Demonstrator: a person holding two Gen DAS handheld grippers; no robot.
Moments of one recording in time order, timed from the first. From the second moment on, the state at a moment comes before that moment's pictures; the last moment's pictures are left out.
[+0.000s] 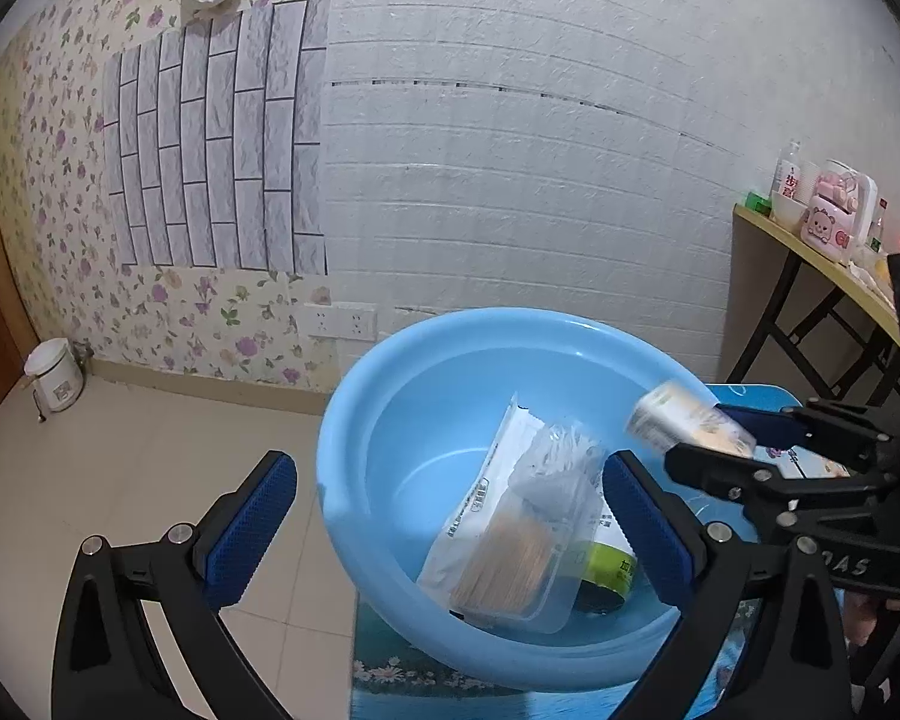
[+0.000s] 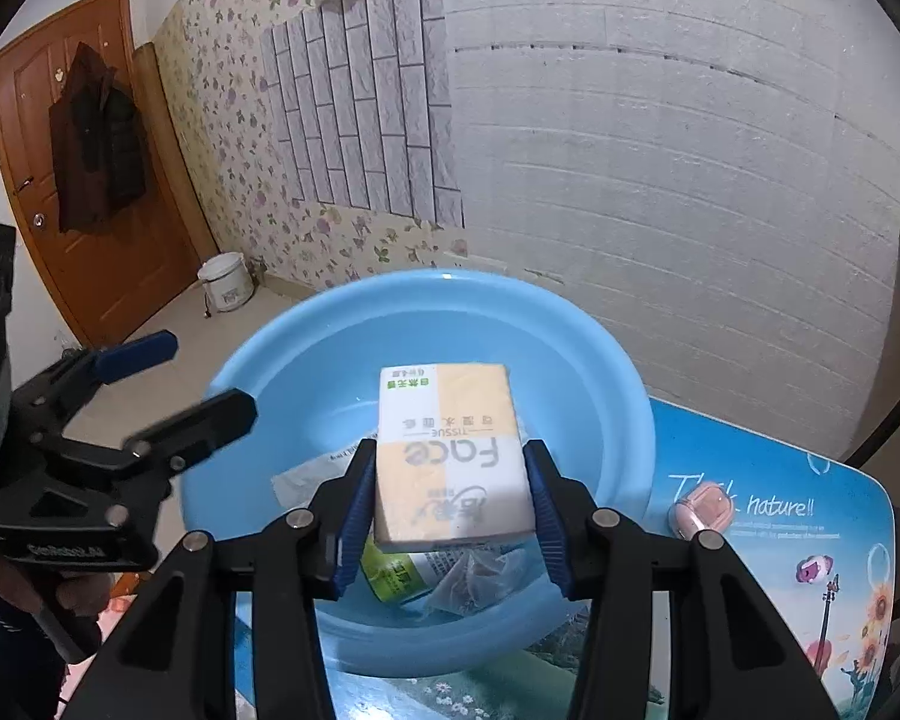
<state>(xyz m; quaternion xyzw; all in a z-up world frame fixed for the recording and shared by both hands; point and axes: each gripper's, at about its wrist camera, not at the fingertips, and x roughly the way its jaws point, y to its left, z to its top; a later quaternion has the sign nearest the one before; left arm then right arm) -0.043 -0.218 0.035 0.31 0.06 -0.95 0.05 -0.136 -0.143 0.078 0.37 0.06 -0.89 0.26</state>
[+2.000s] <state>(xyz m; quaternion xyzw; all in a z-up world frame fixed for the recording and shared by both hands) -0.017 0.042 0.021 0.34 -0.02 -0.93 -0.15 -0.017 0.165 0.028 0.36 -0.12 -0.92 0.04</state>
